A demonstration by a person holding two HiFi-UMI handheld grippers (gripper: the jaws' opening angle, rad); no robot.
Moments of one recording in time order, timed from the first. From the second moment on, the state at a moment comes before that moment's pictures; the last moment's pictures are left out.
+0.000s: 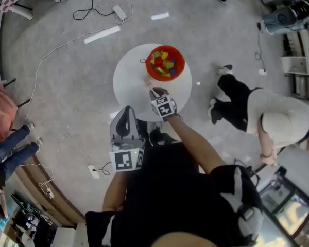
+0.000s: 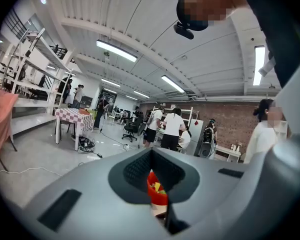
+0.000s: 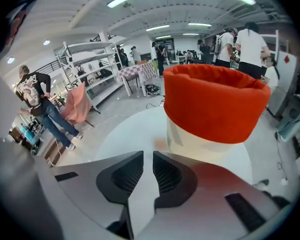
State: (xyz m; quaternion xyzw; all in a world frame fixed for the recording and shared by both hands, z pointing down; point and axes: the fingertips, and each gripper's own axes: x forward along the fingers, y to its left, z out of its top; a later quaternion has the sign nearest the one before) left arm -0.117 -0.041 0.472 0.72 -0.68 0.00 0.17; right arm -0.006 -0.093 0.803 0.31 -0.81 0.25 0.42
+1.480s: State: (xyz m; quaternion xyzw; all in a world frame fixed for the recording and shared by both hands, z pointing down) left arm -0.131 -0.059 0.472 0.72 -0.67 -0.02 0.18; right arm -0.013 -0.080 0.729 0.30 -0.84 0.25 0.39
